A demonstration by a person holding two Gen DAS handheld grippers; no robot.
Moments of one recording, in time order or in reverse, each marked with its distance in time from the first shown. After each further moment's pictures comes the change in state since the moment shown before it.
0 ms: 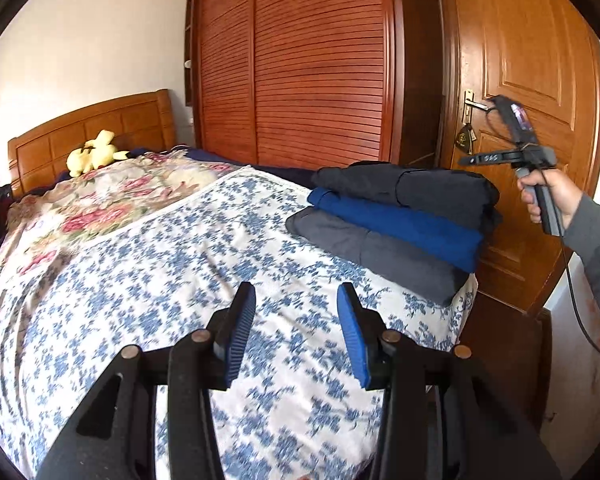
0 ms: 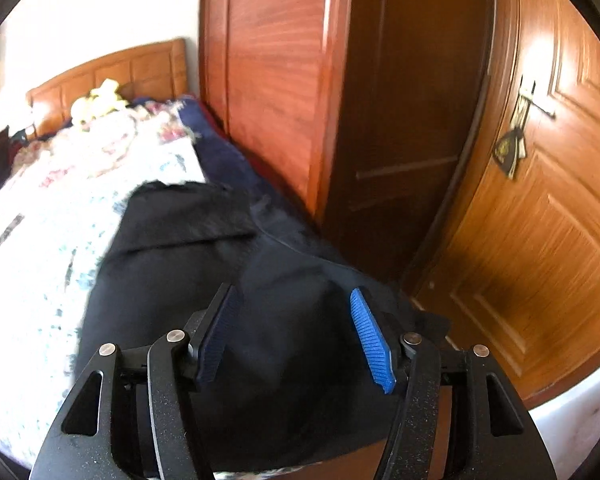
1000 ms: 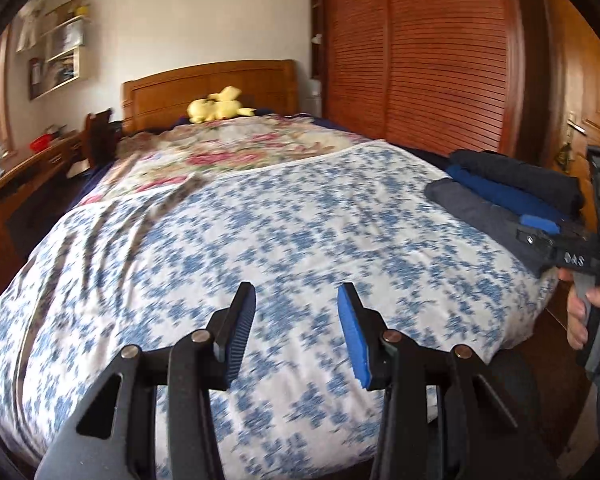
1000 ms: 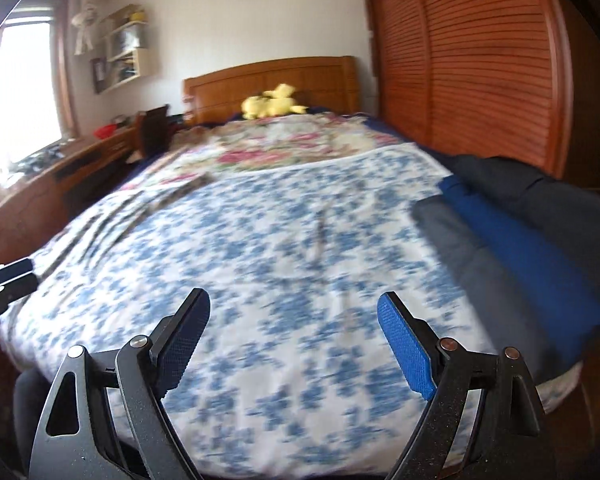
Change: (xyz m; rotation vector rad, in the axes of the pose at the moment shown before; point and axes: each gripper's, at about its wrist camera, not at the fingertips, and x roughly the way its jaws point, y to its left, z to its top) left arm -0.108 0.115 -0.114 -0.226 0.053 0.372; right arm -0.072 0.300 -0.133 -0.159 -0.102 0.498
